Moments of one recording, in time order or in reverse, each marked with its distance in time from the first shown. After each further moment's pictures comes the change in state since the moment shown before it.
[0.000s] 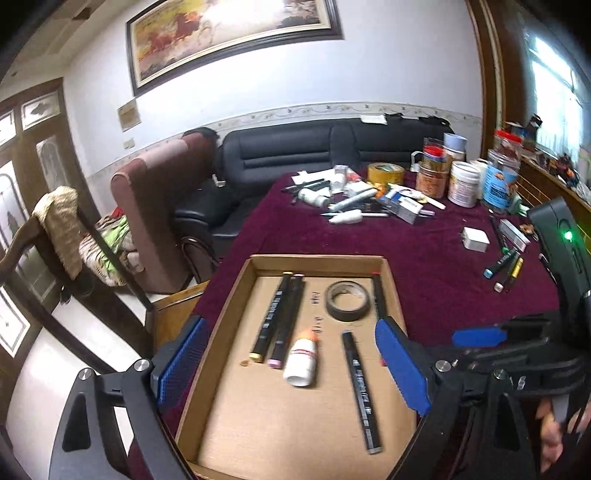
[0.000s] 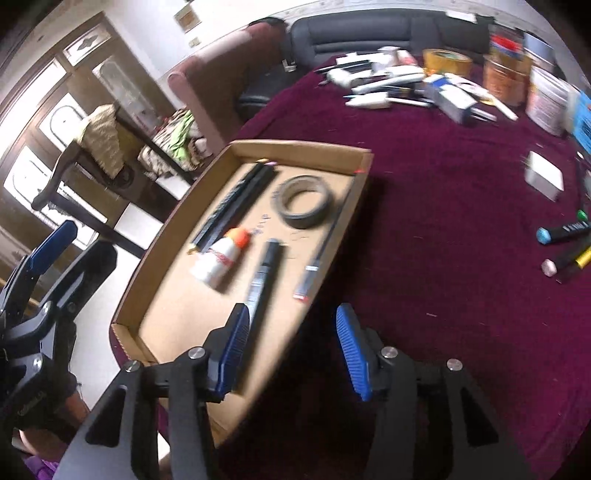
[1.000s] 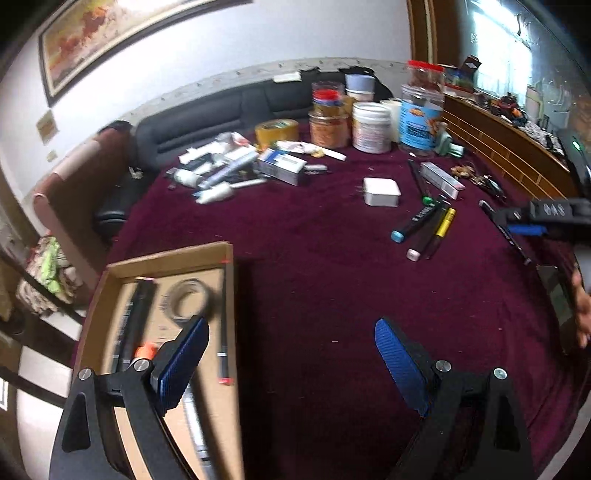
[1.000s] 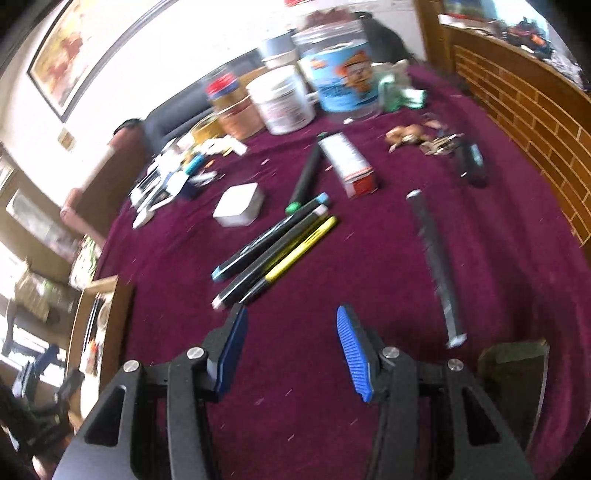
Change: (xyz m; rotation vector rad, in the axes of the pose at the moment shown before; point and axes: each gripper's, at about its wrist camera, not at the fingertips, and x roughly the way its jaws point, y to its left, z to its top) left arm 0.046 -0.145 0.012 0.171 0.162 -0.221; right arm -0.124 -0.264 -0.027 0.439 -0.238 -0.239
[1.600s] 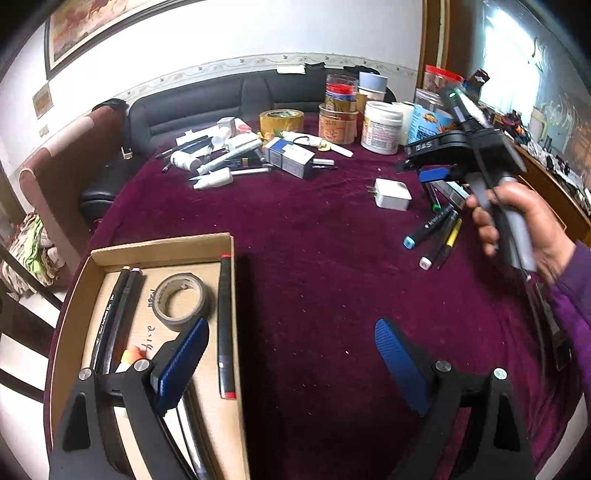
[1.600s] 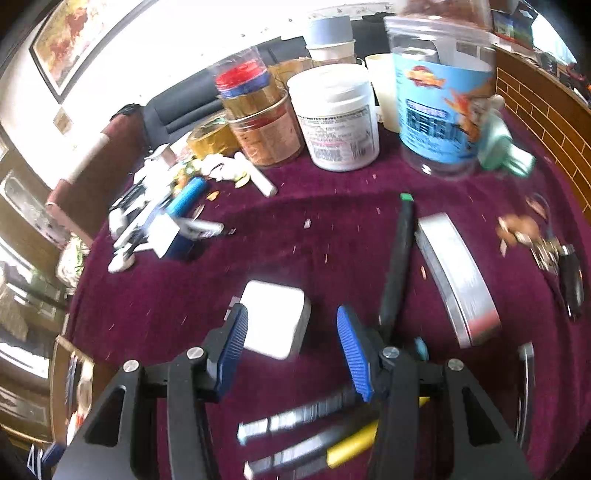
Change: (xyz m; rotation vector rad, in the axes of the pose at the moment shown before) left arm 0.020 0.035 0.004 -0.088 0.014 -0.062; right arm 0.138 0.081 0.118 -0.113 0.038 -0.050
